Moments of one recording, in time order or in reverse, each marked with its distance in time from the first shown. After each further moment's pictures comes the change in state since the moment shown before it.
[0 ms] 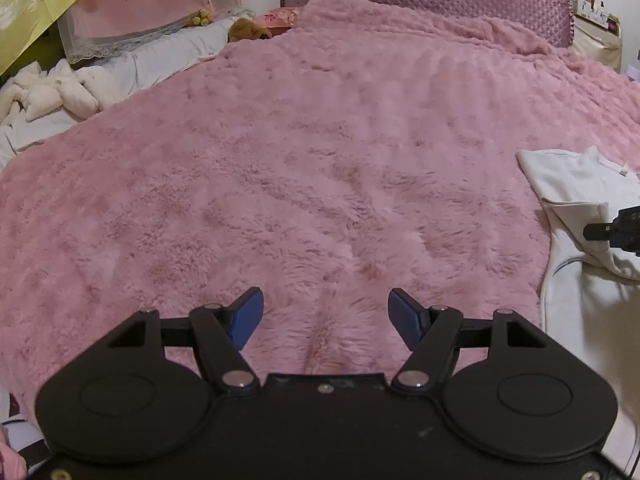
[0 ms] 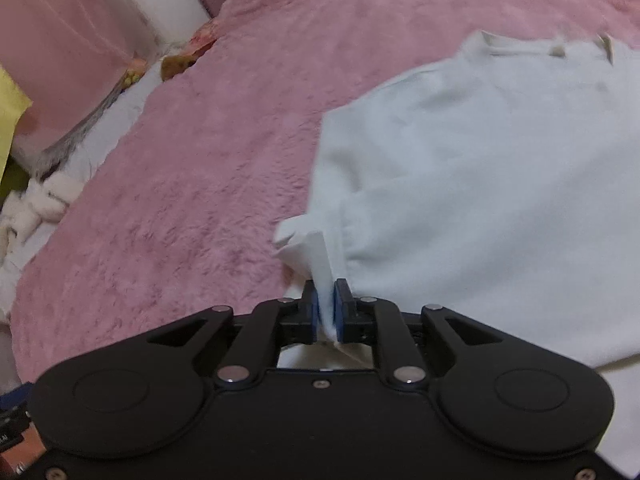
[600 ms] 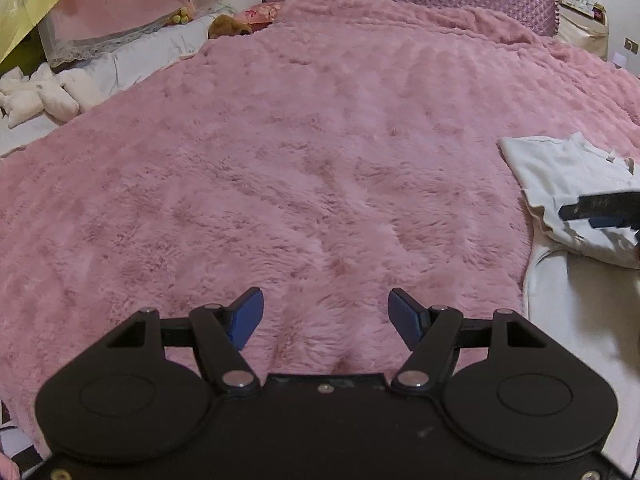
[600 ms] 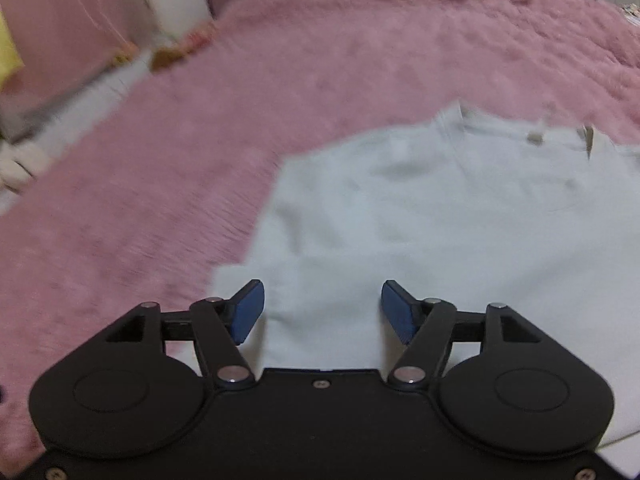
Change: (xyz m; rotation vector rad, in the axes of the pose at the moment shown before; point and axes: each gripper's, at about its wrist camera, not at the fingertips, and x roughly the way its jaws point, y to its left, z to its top) left arm 0.011 -0.018 0.000 0.035 0.026 -0.037; right arm 0.004 -0.007 0.014 -0.192 -0.032 -0.175
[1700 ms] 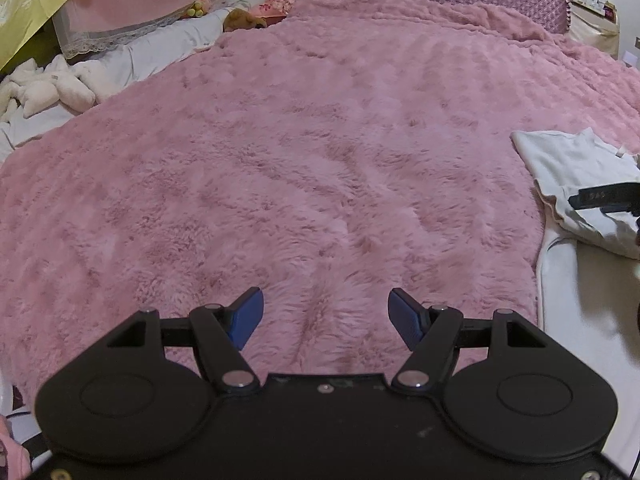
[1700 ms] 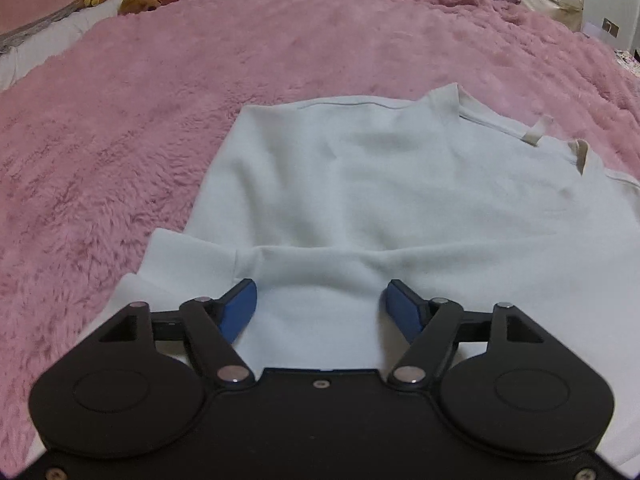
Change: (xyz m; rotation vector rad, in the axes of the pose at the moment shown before) left arm -0.016 0.016 -0.014 -0.015 0.008 0.037; right arm 0.037 0.009 -0.014 -0.136 0.028 -0.182
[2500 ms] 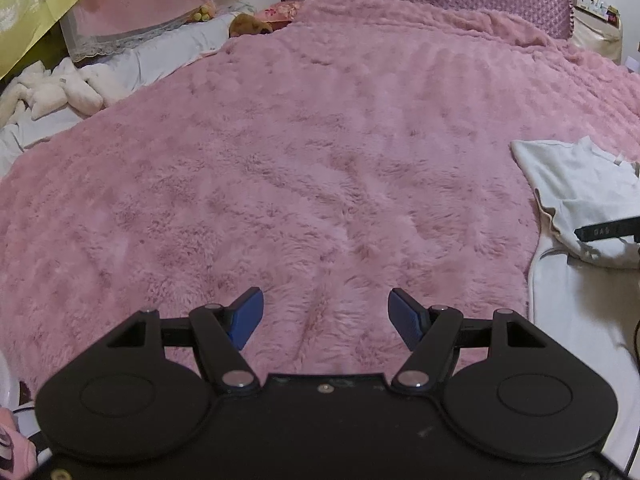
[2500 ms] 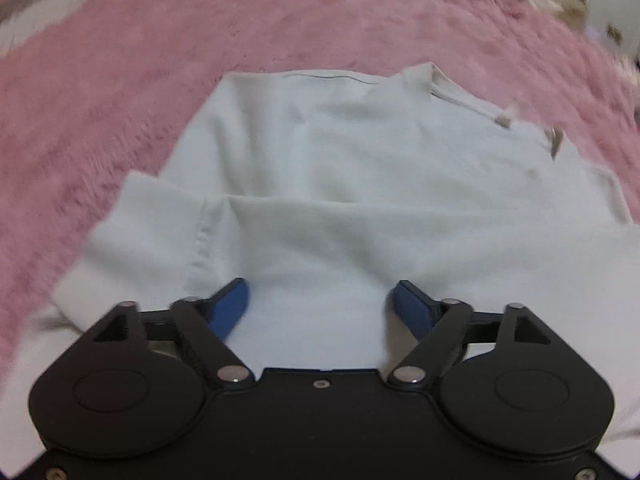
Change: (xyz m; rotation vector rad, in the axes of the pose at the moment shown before) left arm -0.018 -0.004 0.003 -0.009 -0.010 0.015; right arm -0.005 -0.013 -0.017 -0.095 0.062 -0.051
